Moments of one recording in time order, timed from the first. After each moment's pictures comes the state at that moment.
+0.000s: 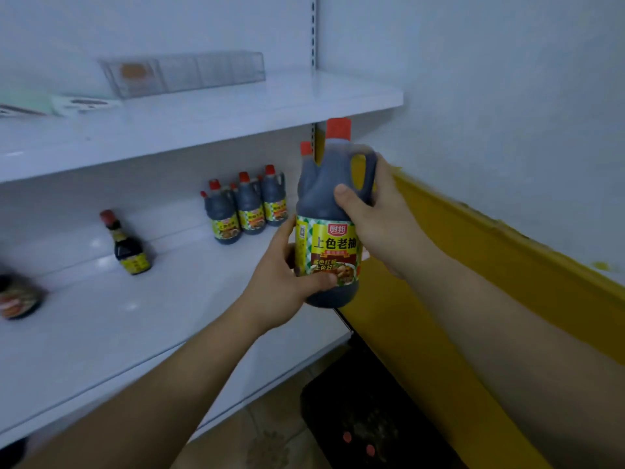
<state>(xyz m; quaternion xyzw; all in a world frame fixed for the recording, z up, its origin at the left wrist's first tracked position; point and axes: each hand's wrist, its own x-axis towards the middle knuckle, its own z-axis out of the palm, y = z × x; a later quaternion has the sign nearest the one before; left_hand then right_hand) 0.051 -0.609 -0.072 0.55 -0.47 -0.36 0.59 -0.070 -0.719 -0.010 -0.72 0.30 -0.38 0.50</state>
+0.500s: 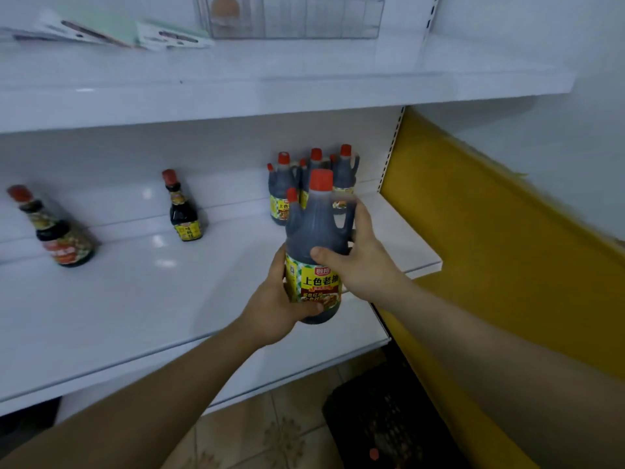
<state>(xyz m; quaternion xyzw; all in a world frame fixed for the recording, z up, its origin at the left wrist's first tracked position) 0.199 -0.585 -0.186 0.65 -0.38 -0.34 0.56 0.093 -0.709 -0.112 -0.77 0.27 -0.20 0.54</state>
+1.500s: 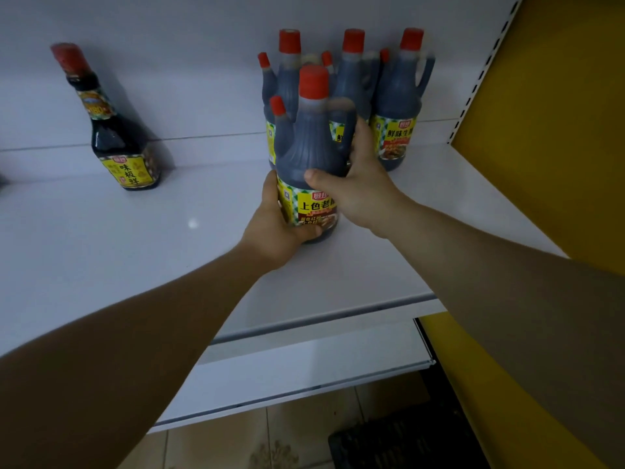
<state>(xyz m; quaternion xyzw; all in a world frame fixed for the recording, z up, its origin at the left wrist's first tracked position) 0.335 -0.755 -0.366 0.70 -0.35 -0.17 0.60 0.259 -0.878 -0.303 -0.79 0.16 -0.22 0.55</state>
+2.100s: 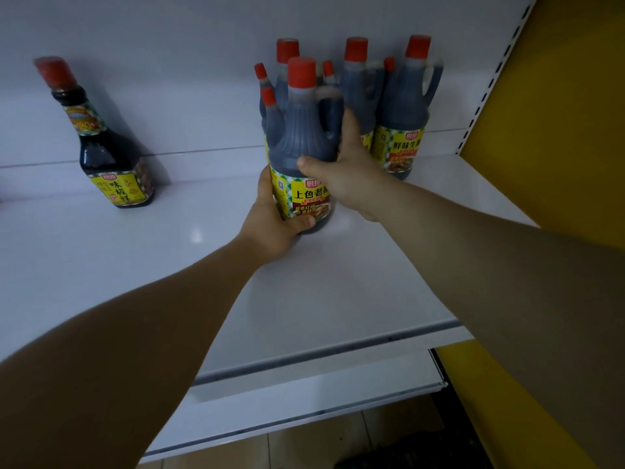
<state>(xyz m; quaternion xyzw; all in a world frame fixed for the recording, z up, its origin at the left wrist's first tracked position) 0.389 -0.785 -0.380 0.74 -0.35 -0.14 0.56 0.311 -0.906 -0.300 -0.80 0.17 -0.19 0.54</state>
